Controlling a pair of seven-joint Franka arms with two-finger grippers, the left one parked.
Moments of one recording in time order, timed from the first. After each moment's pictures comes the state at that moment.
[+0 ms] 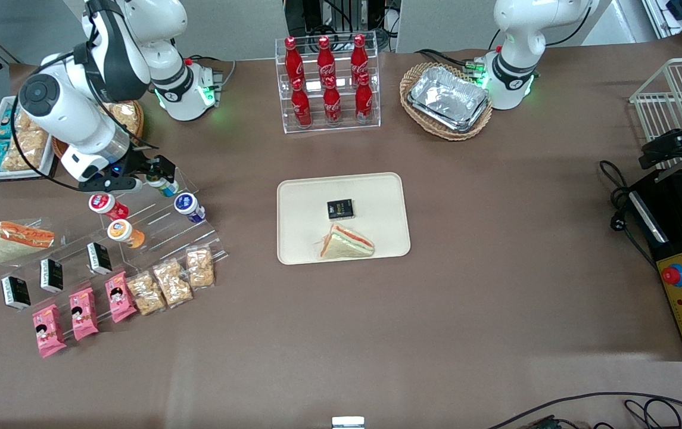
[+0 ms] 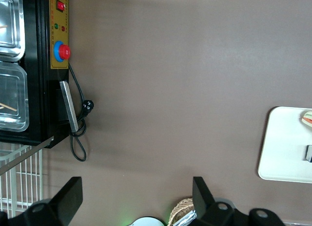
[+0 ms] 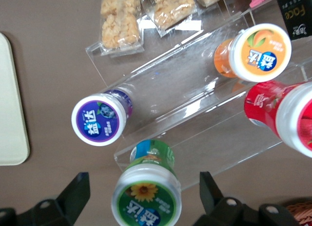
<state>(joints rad) 0.19 -0.32 -0.08 -2.53 0.03 2.17 0.11</state>
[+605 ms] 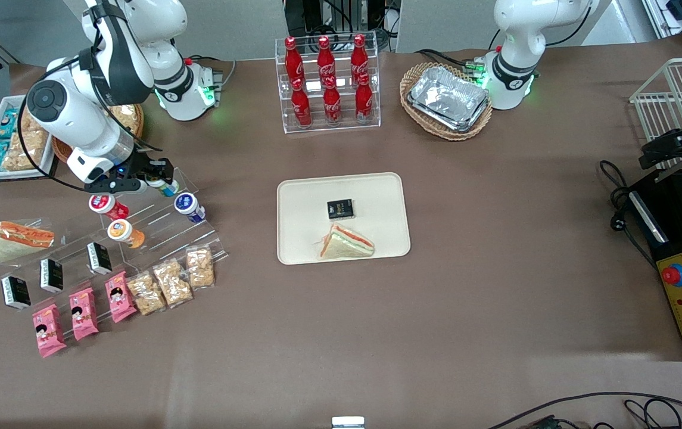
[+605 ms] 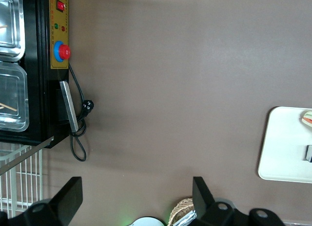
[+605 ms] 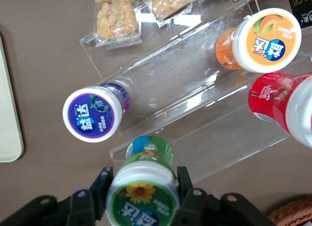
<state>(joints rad) 0.19 -0.31 -0.08 -2.55 0.03 2.17 0.11</state>
